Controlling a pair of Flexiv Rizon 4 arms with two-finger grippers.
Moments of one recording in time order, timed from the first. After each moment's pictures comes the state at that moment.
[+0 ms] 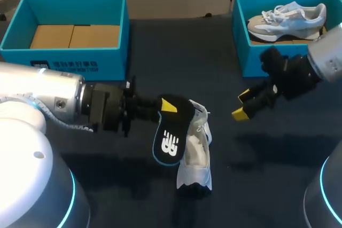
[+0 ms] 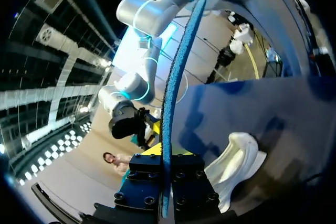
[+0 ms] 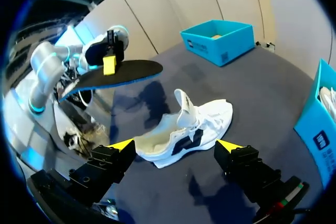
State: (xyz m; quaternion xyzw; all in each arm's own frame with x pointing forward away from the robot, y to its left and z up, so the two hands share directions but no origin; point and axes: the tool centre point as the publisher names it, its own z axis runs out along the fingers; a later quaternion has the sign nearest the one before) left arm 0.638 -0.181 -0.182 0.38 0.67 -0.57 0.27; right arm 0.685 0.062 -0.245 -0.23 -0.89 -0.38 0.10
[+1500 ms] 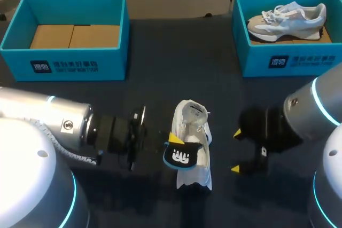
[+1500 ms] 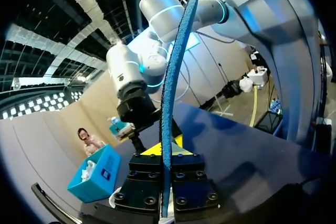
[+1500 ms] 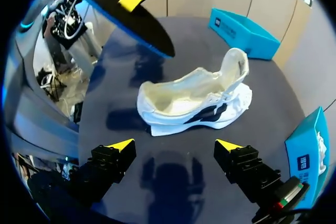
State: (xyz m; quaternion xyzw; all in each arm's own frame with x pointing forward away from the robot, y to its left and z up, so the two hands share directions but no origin) left arm 0.573 -0.192 -0.216 0.26 0.73 -0.62 0.14; right arm 0.602 0.067 -0.315 -0.09 -0.96 -0.25 -0.04
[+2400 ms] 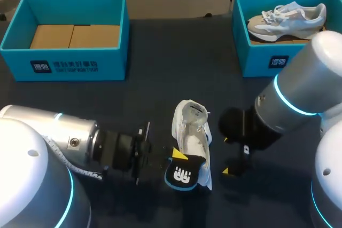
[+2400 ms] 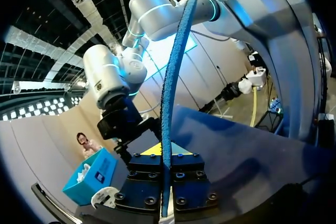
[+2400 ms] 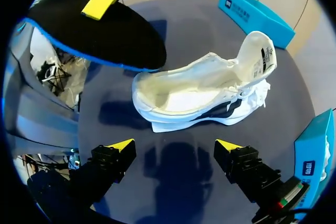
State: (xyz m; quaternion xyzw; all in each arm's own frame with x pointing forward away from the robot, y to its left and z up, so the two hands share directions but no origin) left arm 0.553 -0.201 -0.245 0.27 0.71 -0.63 0.14; right arm 0.610 0.085 -0.336 -0.09 -0.98 -0.18 0.00
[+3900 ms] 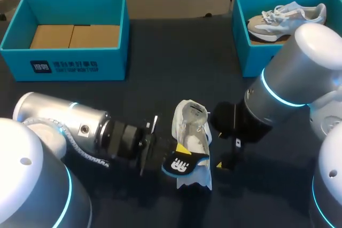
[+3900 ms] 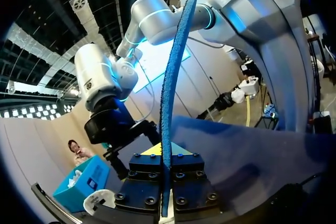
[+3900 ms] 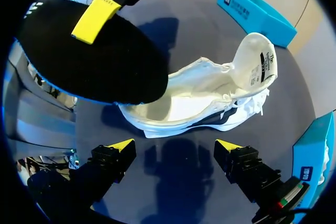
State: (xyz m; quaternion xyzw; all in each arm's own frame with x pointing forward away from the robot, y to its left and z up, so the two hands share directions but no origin) left arm 0.573 -0.210 -0.258 0.29 0.69 -0.66 0.10; right arm 0.625 0.096 -0.337 -0.09 -0.98 -0.17 0.00
